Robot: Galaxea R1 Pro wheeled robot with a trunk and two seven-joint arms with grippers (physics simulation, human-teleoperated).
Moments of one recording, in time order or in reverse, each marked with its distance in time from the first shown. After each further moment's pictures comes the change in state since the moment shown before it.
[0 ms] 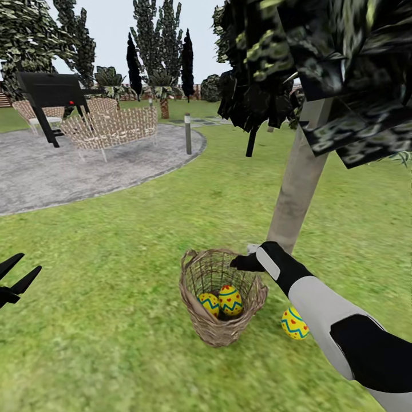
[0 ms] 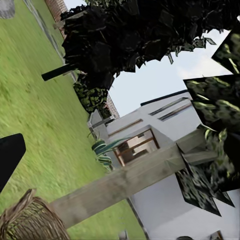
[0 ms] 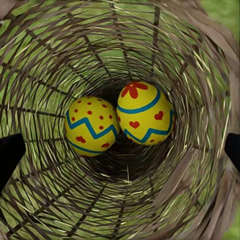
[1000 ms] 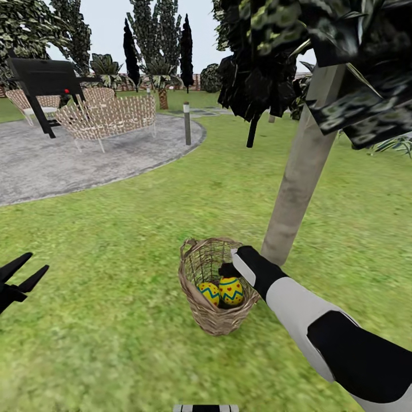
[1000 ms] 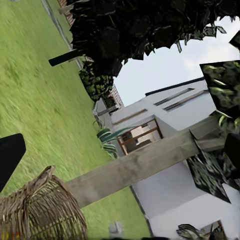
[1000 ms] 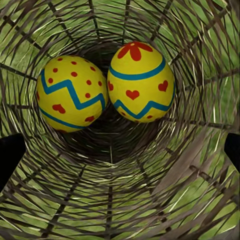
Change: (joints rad) left arm 0.000 0.000 -0.041 -0.004 -0.002 -0.002 0.000; right arm -0.015 0.131 0.112 0.077 0.033 -0.013 -0.162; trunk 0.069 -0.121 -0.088
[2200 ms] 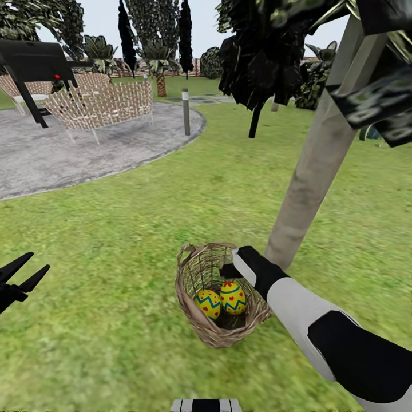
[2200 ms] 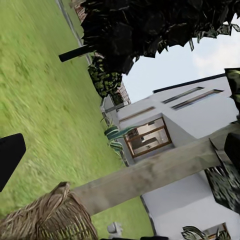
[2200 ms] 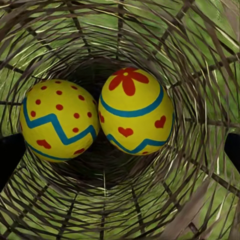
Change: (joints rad) left arm 0.000 0.000 -0.006 -0.002 0.002 0.001 0.000; right arm 0.001 -0.005 0.003 0.000 -0.003 0.011 -0.002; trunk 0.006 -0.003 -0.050
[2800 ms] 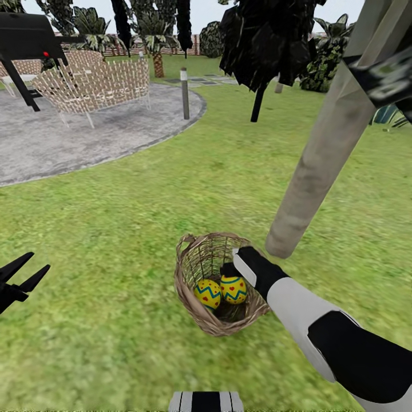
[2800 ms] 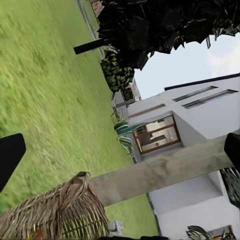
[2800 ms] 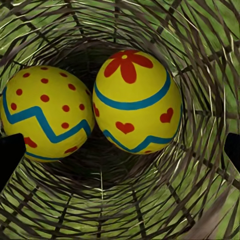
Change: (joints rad) left arm 0.000 0.000 -0.001 0.000 0.000 0.000 0.000; right arm 0.000 -0.002 0.002 0.003 0.009 -0.036 -0.002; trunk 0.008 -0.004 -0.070
